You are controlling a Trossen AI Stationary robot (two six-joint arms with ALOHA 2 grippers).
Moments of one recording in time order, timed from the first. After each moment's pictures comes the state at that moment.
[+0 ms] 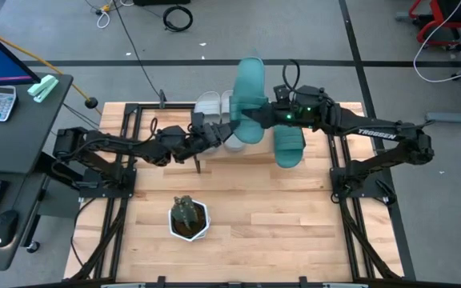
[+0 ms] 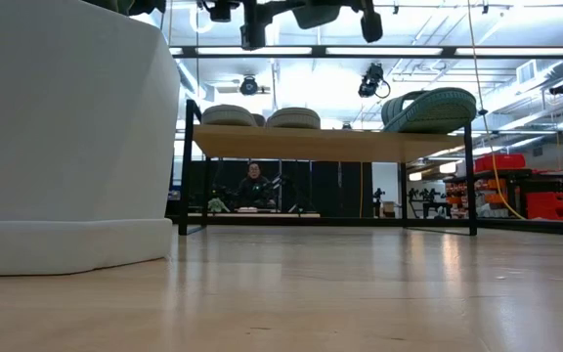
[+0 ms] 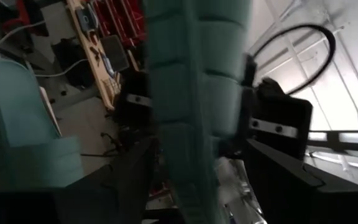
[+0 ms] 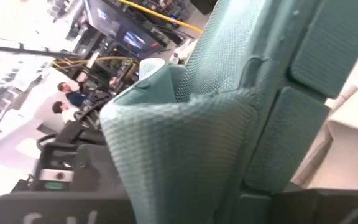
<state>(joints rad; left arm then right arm) 0.03 1.47 0.96 0.80 -0.39 -1.16 -0.26 1.29 1.24 -0.08 -0.03 0.92</state>
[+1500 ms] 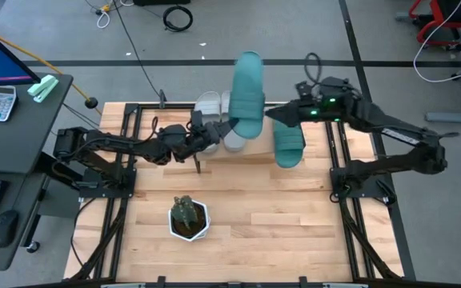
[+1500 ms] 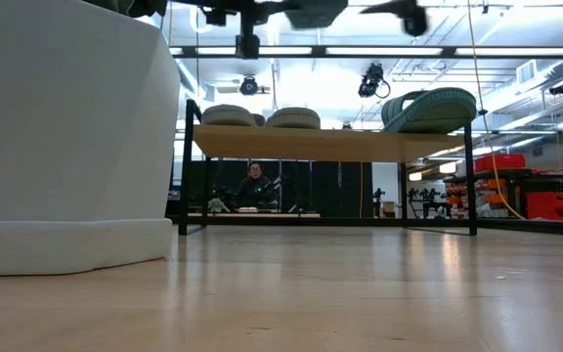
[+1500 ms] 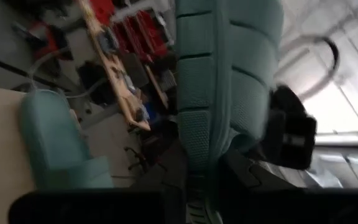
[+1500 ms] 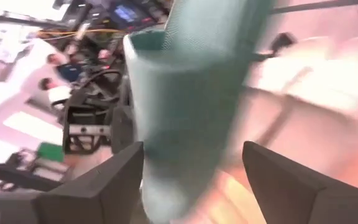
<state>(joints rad) 0.05 1.47 0.96 0.77 -0.45 -1.08 -0.38 1.12 1.24 -0.36 -0.20 0.86</state>
